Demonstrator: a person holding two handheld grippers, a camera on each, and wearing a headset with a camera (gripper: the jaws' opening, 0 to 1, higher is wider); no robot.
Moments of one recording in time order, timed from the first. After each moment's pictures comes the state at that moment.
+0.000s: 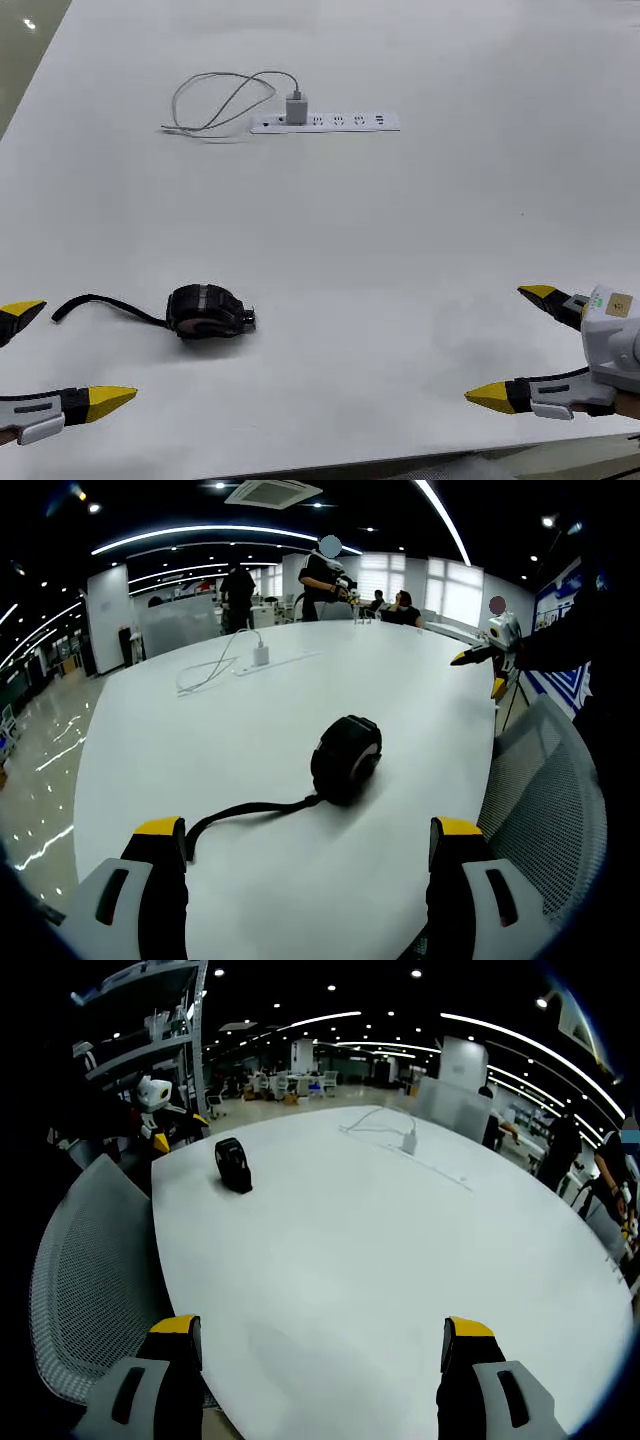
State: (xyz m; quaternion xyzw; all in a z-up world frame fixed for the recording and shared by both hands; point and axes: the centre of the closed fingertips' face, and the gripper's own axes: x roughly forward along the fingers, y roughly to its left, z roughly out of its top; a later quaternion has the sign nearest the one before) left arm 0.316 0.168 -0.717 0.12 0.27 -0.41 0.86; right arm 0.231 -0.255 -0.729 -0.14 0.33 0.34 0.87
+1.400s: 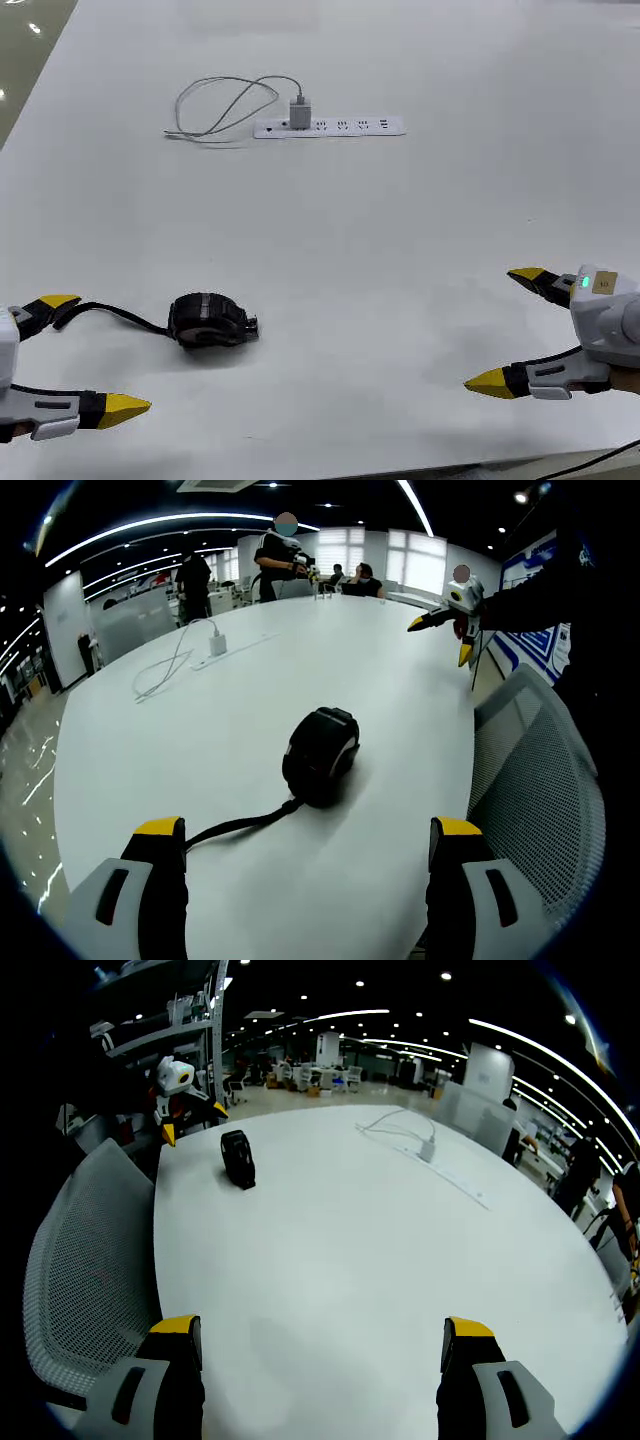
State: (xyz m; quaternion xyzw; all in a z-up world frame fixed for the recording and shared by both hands) left arm 0.319 0.136 -0.729 0.18 0.30 -0.48 0.81; right arm 0.258 -0.247 -0.729 -0.19 0.33 0.38 0.84
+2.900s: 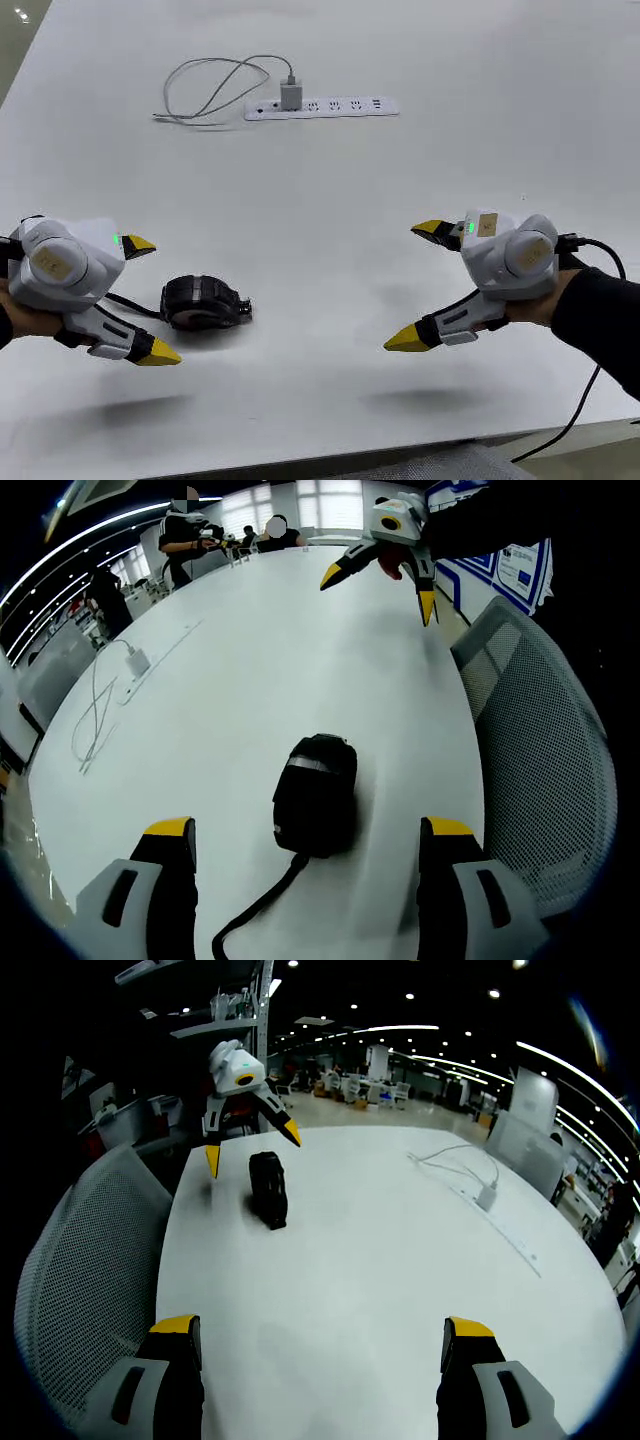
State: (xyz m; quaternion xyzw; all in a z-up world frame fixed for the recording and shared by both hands) left arm 0.350 0.076 -0.745 0.32 0.32 -0.58 0.68; right arm 0.305 -0.158 -0.732 -0.20 0.30 0.47 0.81
